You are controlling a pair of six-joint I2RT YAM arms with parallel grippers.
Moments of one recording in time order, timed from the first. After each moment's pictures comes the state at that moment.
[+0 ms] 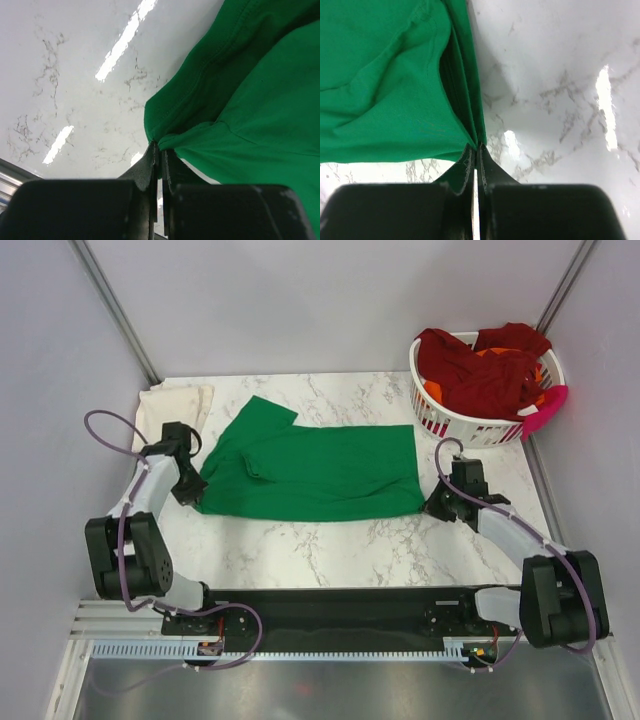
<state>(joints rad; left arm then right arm) 0.11 1.50 1.05 -0.83 -0.24 -0.54 0.11 1.27 0.57 -0.23 -0.15 0.58</state>
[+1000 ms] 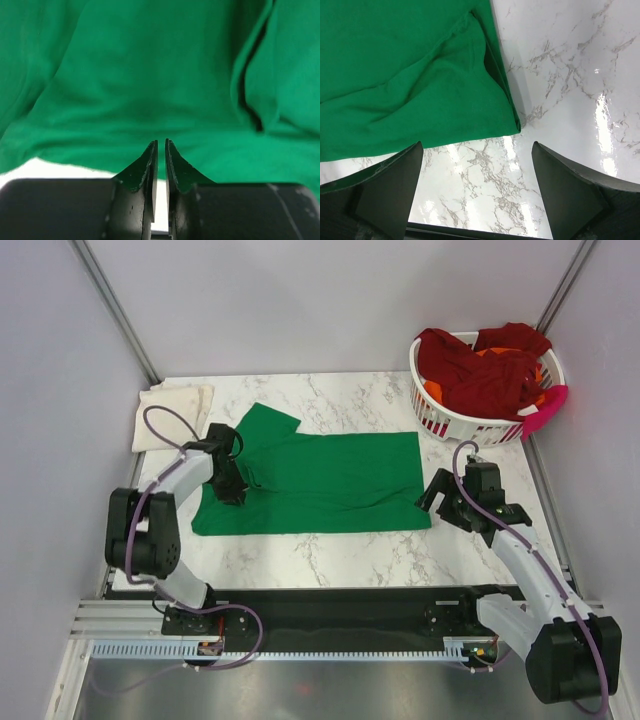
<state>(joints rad) -0.13 1.58 1.03 -0.74 -0.03 -0.57 0.11 0.95 0.61 -0.51 -0.13 0.58</state>
